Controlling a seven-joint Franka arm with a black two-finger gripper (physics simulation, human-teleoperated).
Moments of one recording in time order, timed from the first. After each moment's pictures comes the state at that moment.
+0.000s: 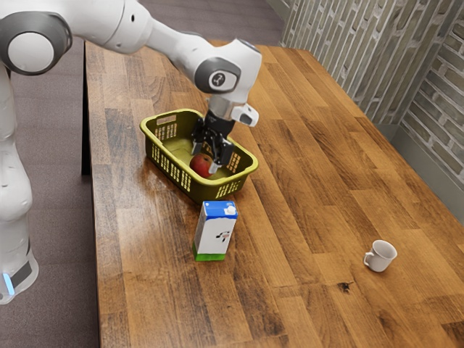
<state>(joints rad) 0.32 -0.03 -0.11 -2.06 -0.08 1.82 -0.07</state>
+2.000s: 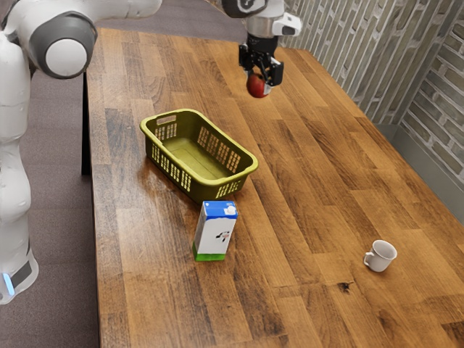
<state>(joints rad) 0.32 0.18 0.04 -1.45 -0.04 1.86 -0.13</state>
